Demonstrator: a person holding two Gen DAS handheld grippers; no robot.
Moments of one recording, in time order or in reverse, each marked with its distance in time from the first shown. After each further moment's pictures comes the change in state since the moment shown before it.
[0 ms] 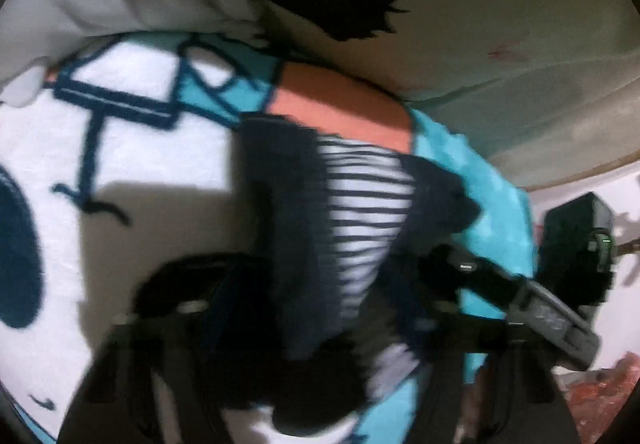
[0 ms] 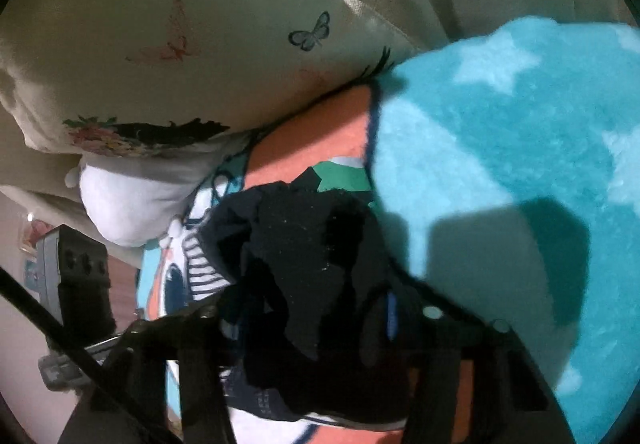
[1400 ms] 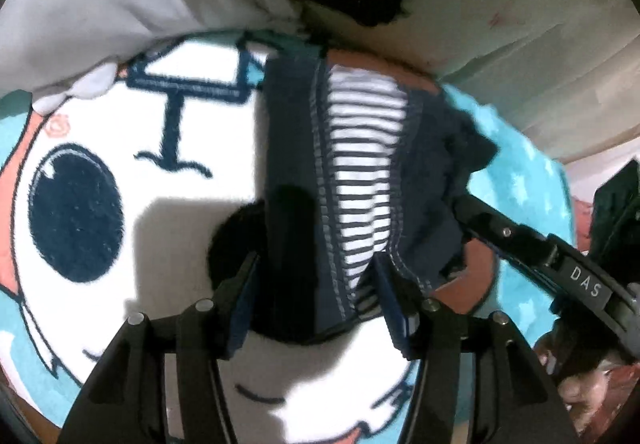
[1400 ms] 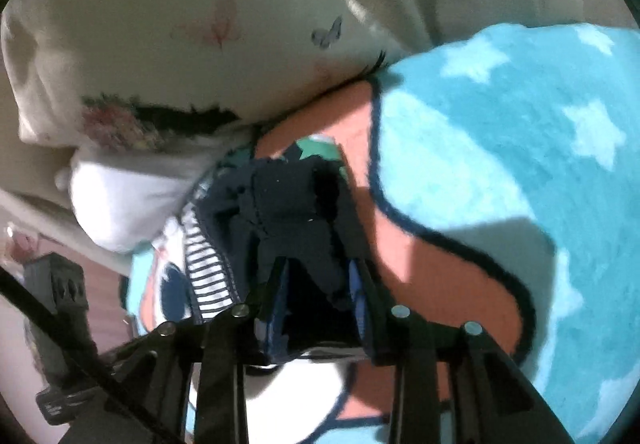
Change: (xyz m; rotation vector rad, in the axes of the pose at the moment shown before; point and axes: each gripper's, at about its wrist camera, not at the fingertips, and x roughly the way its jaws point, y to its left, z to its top) left arm -0.036 0.003 -0.026 0.062 -0.014 0.215; right arm -0.022 0.029 -0.031 0.029 -0.084 -0.103
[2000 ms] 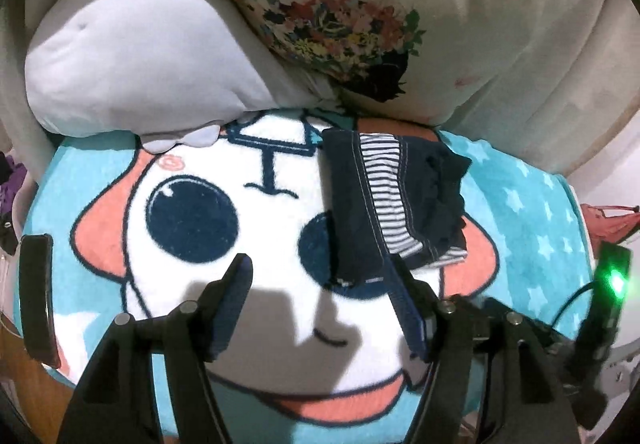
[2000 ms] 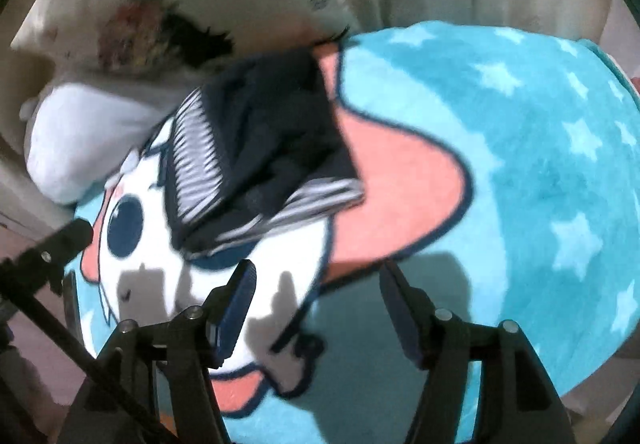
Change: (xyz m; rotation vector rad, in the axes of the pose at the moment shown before) left arm -0.100 0.020 -0.053 0.070 -0.238 0.126; right arm -0.028 0.041 -0.095 -0.075 -0.005 -0.324
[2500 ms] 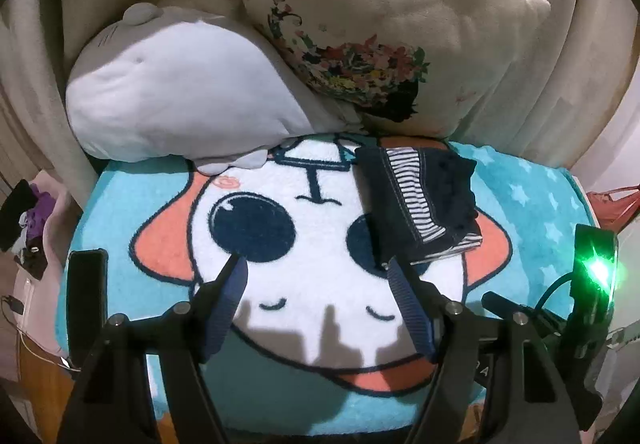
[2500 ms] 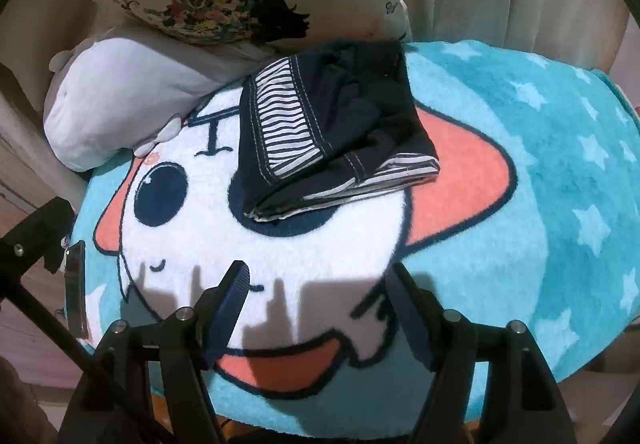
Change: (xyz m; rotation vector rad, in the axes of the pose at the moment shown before) left arm -0.051 0.030 -0.019 0.072 -0.099 0.064; right arm -0.013 0.062 -0.031 -0.085 -0.032 -0.032
